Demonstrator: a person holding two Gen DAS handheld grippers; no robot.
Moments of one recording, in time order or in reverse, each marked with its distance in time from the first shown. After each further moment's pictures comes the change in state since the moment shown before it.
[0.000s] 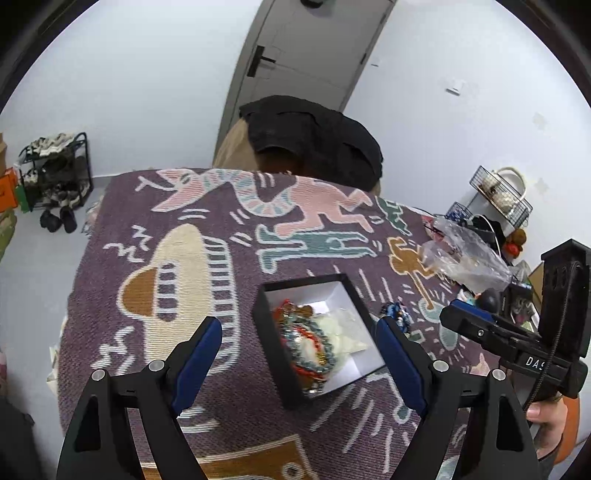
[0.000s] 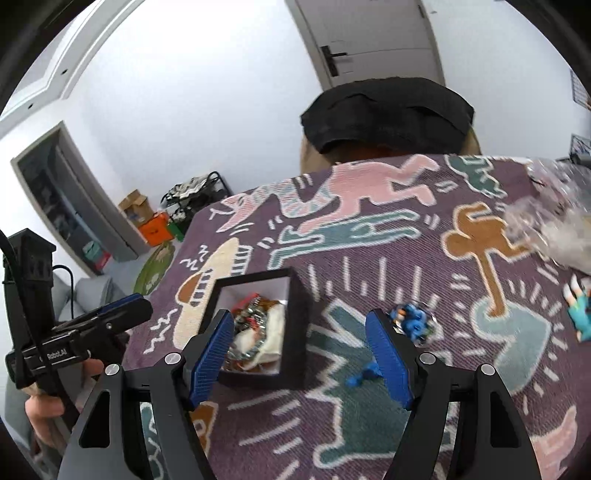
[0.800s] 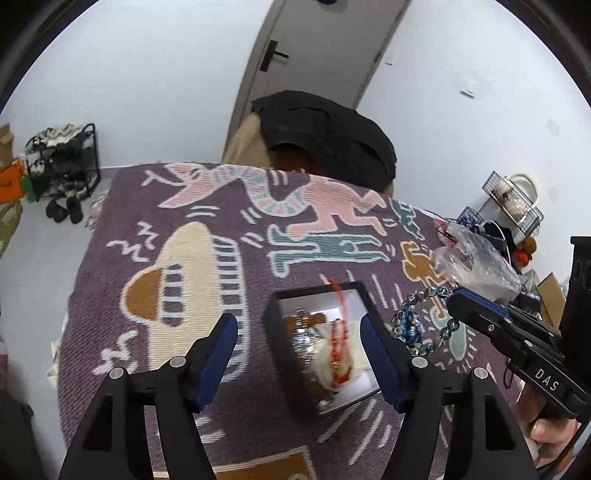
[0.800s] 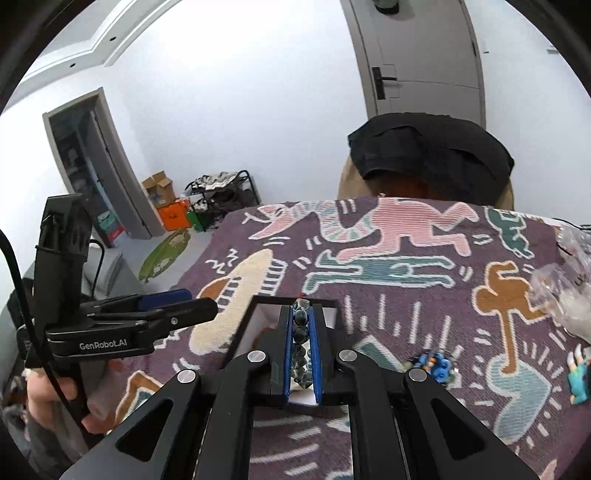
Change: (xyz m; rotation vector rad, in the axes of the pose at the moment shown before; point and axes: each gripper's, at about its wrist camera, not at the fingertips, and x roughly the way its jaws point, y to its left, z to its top) left arm 0.007 0.017 0.008 -0.049 0.008 0.041; right arm 0.009 0.054 0.017 -0.209 -0.042 0.048
